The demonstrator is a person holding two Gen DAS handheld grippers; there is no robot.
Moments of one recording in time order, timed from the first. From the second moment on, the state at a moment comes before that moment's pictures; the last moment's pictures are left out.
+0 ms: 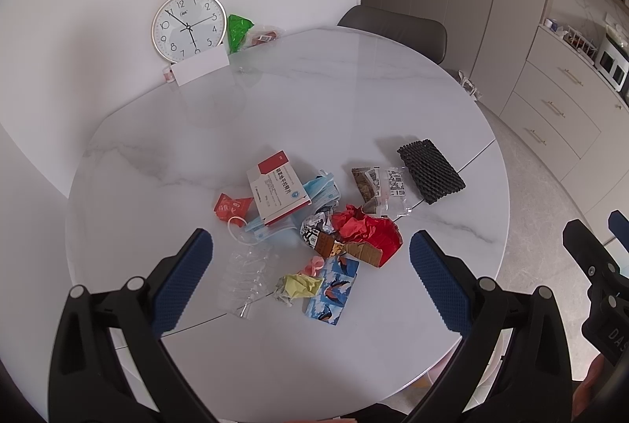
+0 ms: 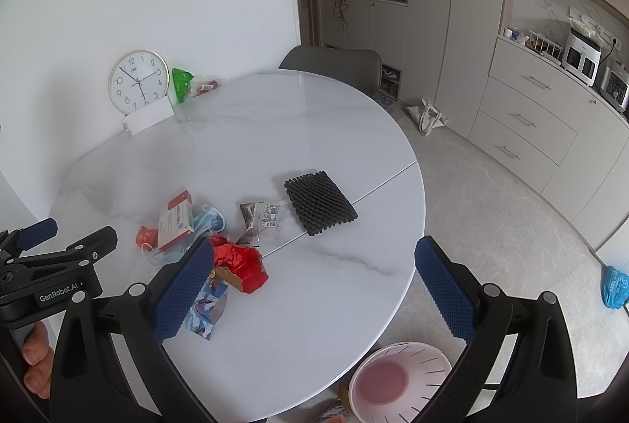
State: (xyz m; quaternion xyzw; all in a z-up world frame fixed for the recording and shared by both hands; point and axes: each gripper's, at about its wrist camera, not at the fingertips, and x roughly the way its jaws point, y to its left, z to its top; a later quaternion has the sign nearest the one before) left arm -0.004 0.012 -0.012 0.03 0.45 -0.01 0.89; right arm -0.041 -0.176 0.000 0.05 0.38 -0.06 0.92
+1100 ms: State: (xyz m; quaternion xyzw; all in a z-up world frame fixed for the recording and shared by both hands) left arm 0.036 0.120 -0.169 0.16 0.52 -0.13 0.83; right arm -0.039 -0.155 -0.116 0.09 0.49 -0.09 0.86
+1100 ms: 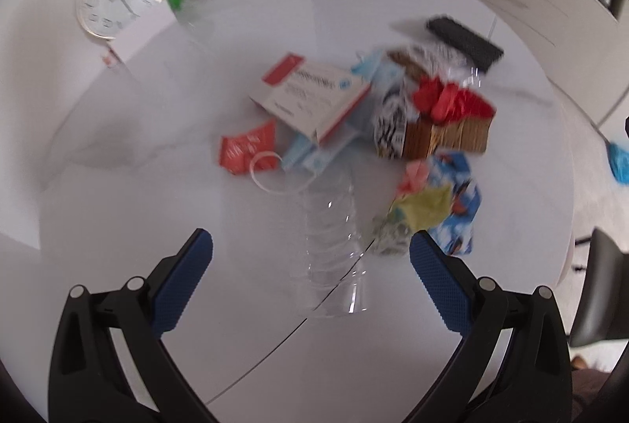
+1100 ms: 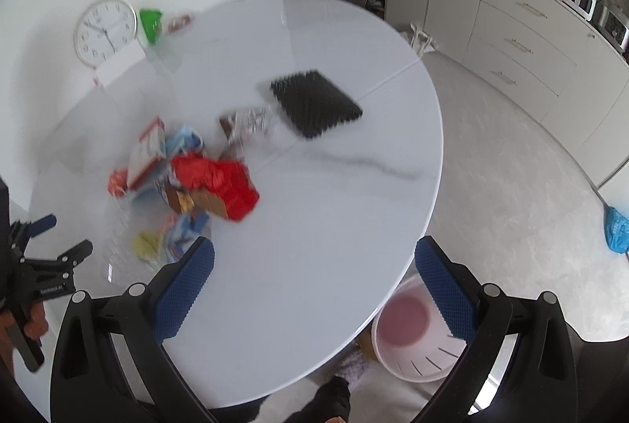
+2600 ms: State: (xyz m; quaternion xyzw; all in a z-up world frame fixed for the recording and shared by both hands) left arm 0.044 0.186 -0.187 0.03 0.54 -0.13 0.83; right arm 0.068 -0.020 -0.252 0.14 0.60 -0.04 0.78
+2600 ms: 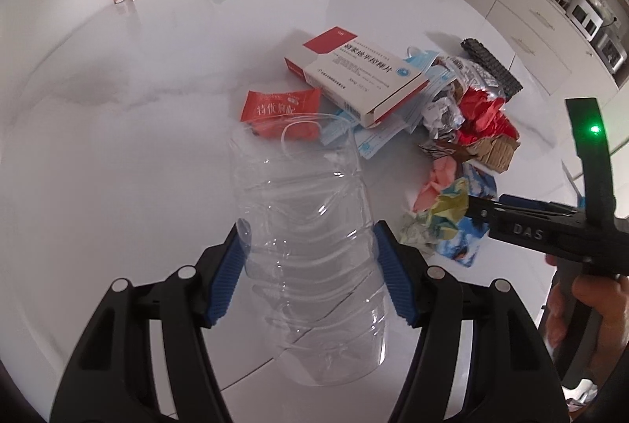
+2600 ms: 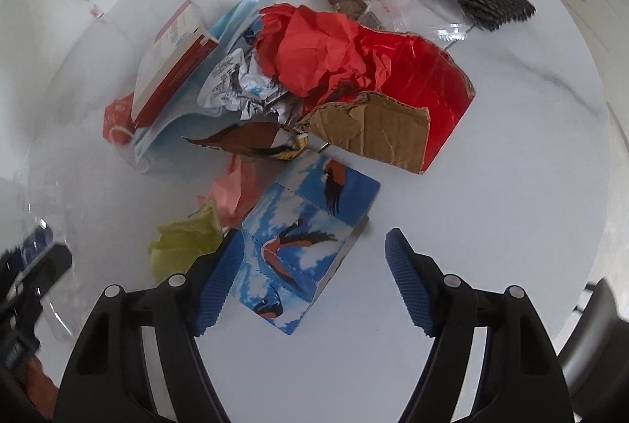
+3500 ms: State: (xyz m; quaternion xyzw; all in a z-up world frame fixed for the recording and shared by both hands) left arm 0.032 0.173 -0.179 0.04 0.53 -0.14 0.84; right arm 0.050 -0.060 -0.246 0.23 0.58 0.03 0.78
